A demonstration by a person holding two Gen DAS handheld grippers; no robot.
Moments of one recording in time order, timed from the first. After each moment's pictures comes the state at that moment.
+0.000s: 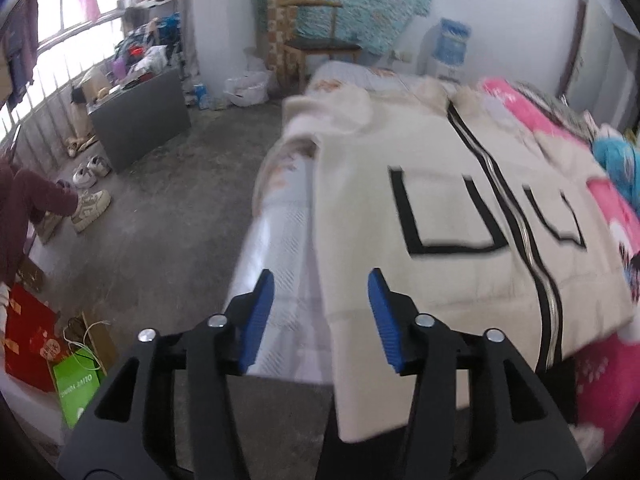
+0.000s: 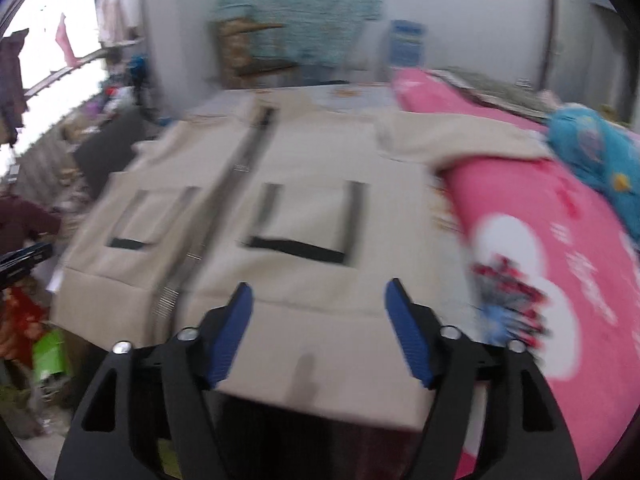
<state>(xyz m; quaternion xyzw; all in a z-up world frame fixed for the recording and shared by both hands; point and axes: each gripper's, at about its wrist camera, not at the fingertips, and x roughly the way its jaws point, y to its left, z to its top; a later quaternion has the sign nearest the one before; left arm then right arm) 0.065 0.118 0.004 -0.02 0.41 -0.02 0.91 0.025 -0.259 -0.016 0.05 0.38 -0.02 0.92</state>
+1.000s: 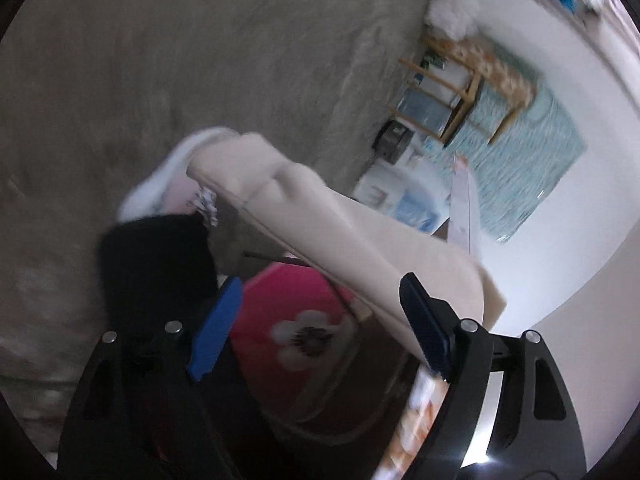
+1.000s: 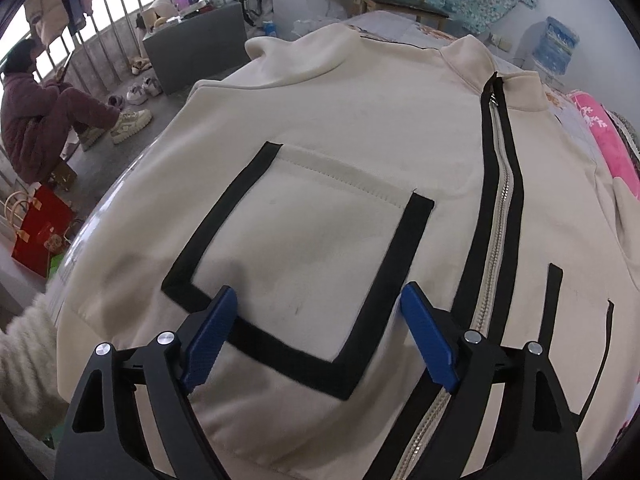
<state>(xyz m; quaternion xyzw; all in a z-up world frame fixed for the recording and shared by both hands) 0.261 0.312 -0.419 -0.79 0.40 -0.12 0.44 0.197 -0.062 -0.083 -0.06 0.49 0.13 0.86</state>
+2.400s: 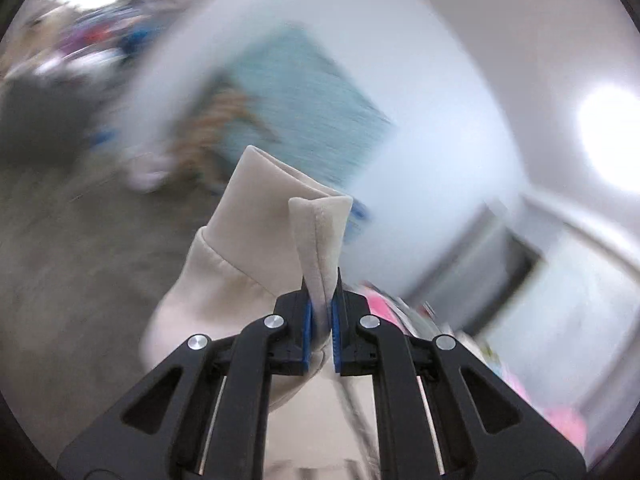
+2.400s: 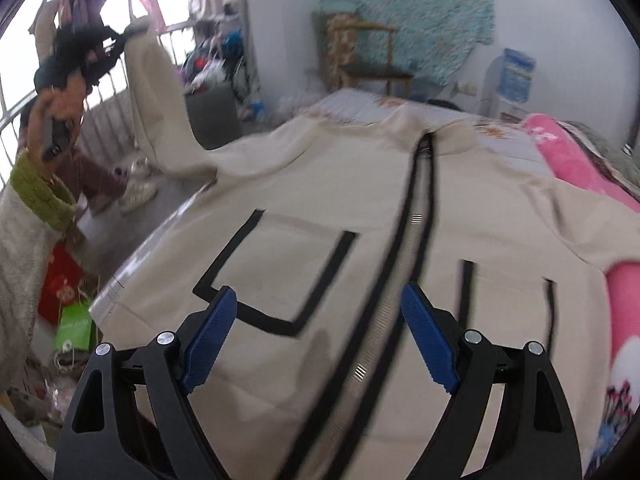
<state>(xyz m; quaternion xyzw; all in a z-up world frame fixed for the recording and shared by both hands) 0.284 0.264 0.155 -0.30 0.16 -0.26 0.90 0.108 -0.128 -0.022 0.01 0.36 0.11 0.93</state>
